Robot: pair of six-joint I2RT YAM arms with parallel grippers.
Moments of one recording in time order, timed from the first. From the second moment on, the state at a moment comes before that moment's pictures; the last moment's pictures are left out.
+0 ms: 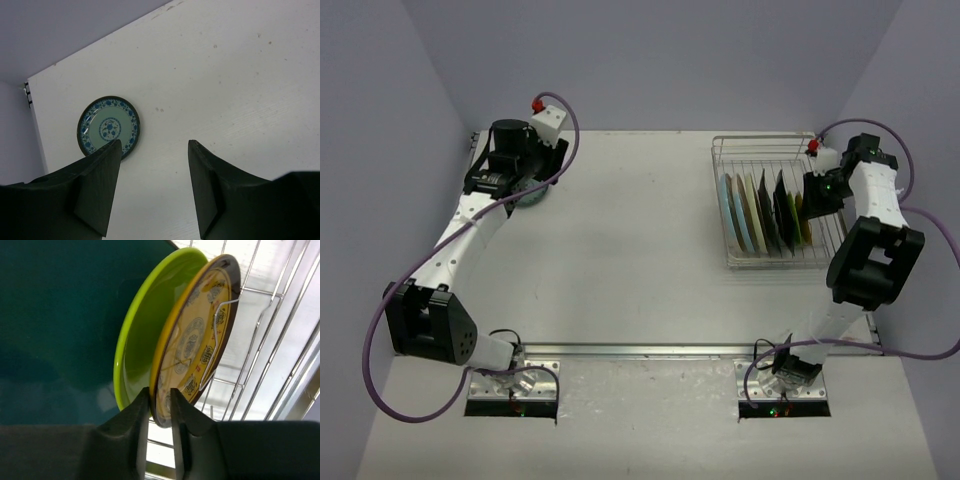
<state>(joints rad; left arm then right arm) -0.12 1.41 1.30 -0.35 0.08 0.29 -0.38 1.84 1.55 -0.97 -0.33 -0.48</state>
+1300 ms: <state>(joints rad) -0.13 1.78 2.04 -0.82 0.77 0.08 0.30 1.19 1.10 -0.45 -0.33 -1.15</state>
